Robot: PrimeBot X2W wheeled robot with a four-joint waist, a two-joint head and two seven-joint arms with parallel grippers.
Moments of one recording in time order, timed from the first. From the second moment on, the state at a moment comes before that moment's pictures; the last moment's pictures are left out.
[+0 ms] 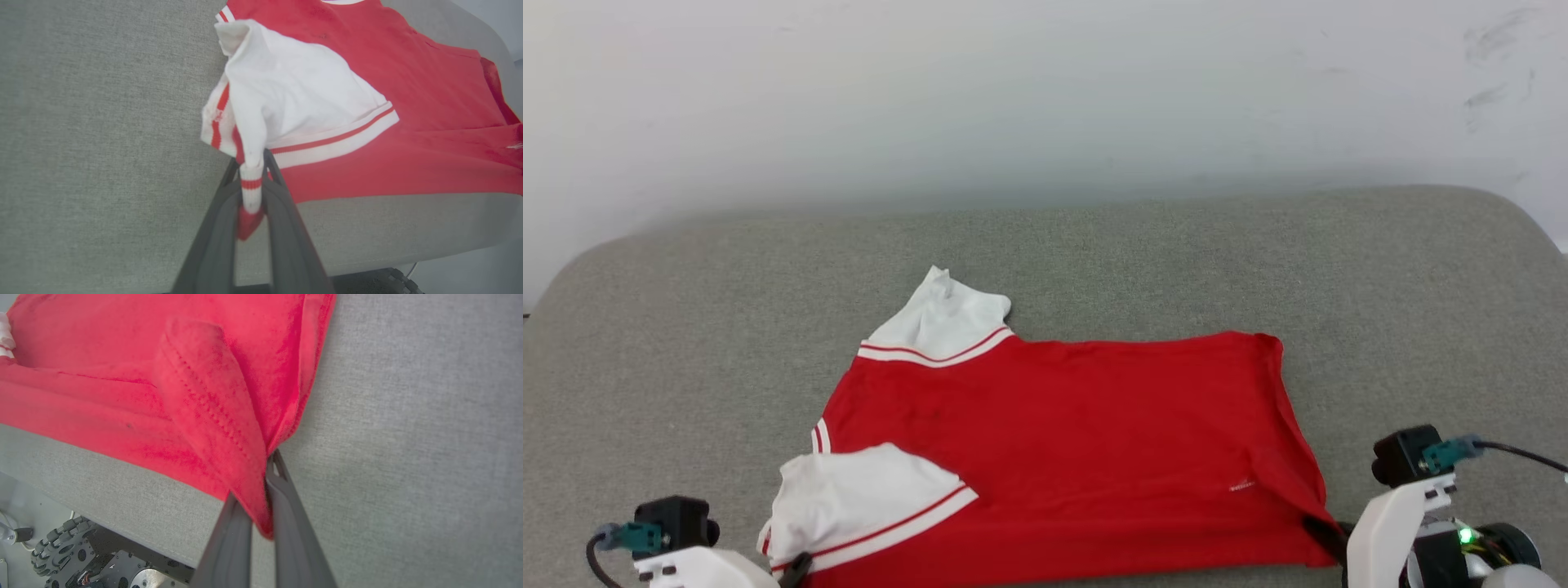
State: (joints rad) left arm 0.14 0.57 -0.25 -0.14 -0.90 0.29 0.43; right arm -0.08 -0.31 0.20 0.17 0.53 0.13 0.62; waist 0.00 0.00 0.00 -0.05
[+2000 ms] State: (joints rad) left arm -0.68 0.56 -0.28 0.33 -0.80 0.07 0.42; right arm -0.18 -0.07 -0.01 -0.14 0.19 0.13 -0.02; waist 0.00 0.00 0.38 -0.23
